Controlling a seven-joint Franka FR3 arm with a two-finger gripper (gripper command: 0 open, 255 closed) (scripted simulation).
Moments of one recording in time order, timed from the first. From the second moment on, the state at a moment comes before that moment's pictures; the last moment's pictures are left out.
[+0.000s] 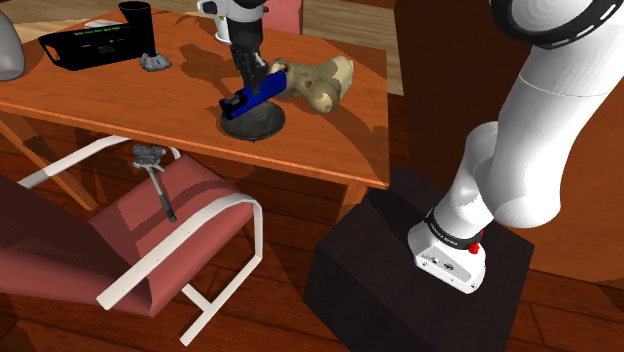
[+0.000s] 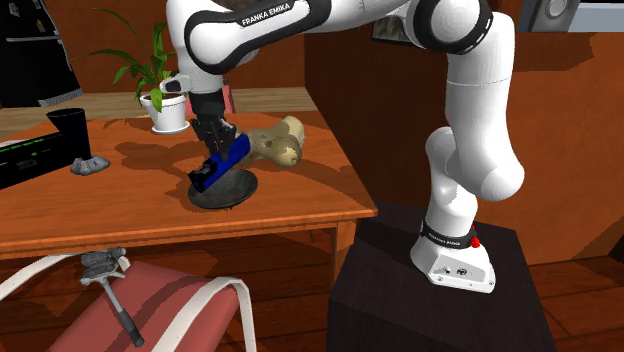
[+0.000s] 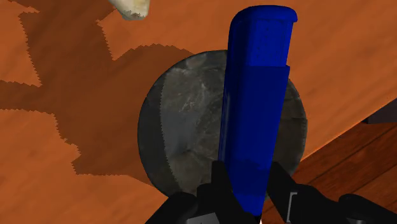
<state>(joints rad) 0.57 0.20 -0.28 -1.69 0.03 1.88 -1.18</state>
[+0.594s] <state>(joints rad) 0.57 0.24 -0.28 -1.75 0.04 1.97 -1.18</state>
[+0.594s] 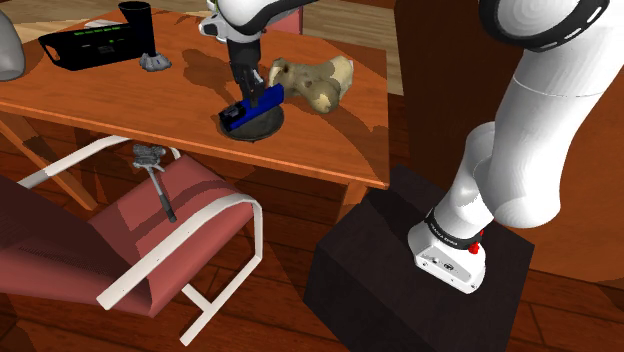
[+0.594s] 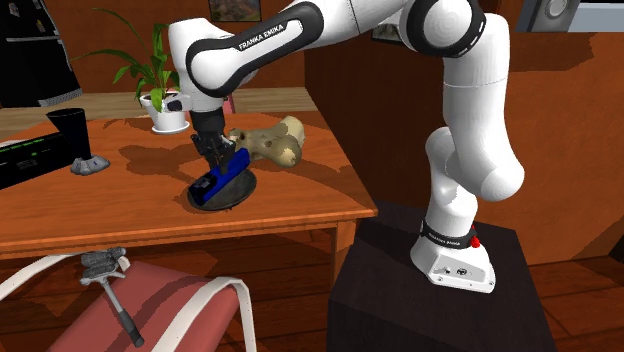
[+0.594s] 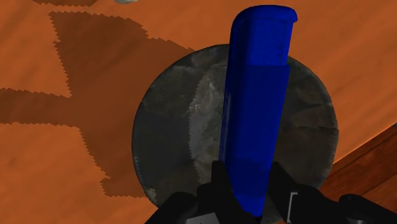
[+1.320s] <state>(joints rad) 0.56 0.25 -0.28 -1.78 0.05 2.03 -1.18</state>
